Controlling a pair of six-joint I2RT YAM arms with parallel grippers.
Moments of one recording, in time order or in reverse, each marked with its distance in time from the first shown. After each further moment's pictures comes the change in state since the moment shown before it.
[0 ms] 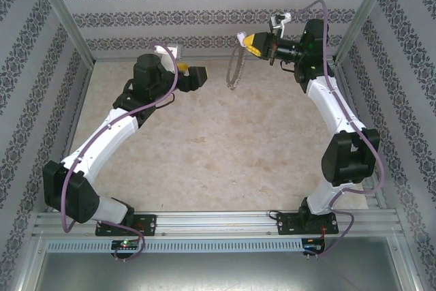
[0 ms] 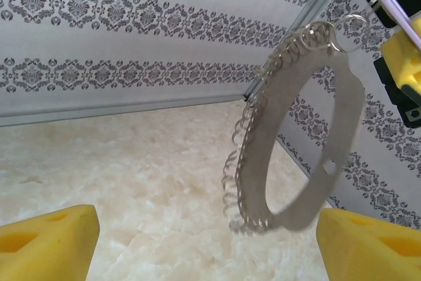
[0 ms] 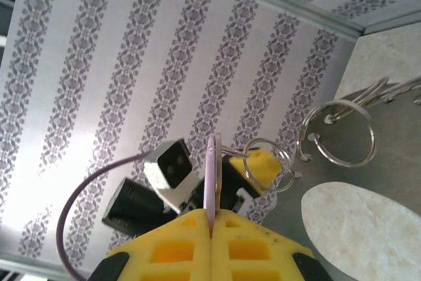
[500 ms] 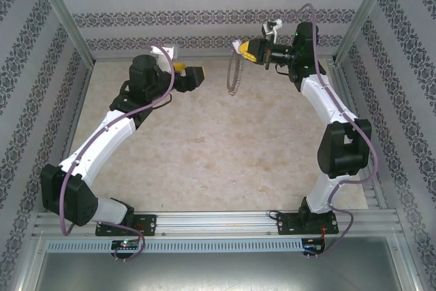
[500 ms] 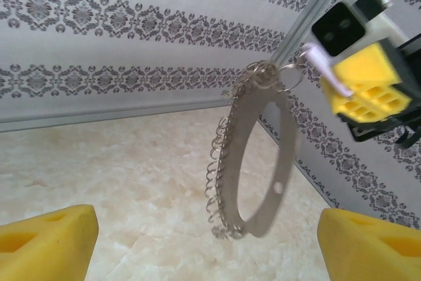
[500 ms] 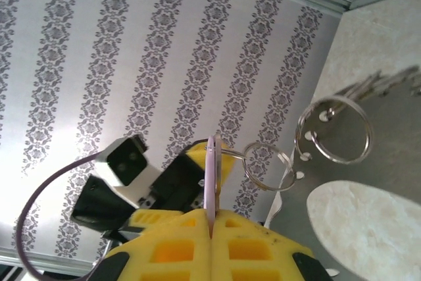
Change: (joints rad) left arm 0.019 -0.045 -0.034 0.009 -0.003 0.008; right arm 0.019 0.105 0.002 -0.022 -0.036 -0.057
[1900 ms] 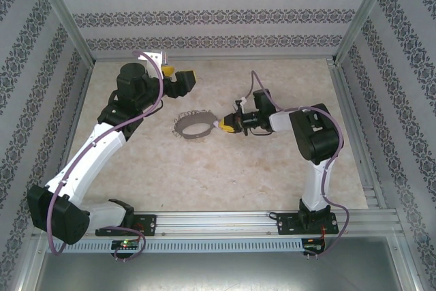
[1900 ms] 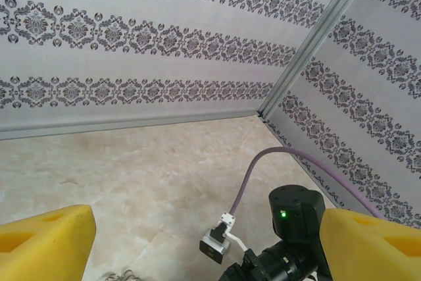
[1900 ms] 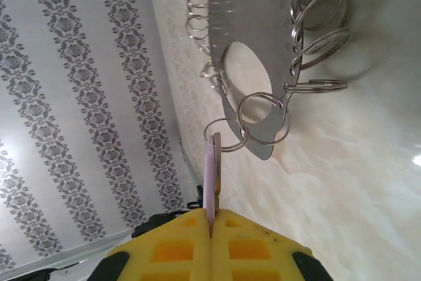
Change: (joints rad) left arm 0.006 -0.131 -0.072 -0.035 -0.058 0.013; right arm 0.185 0.209 -0.563 0.040 0.082 -0.241
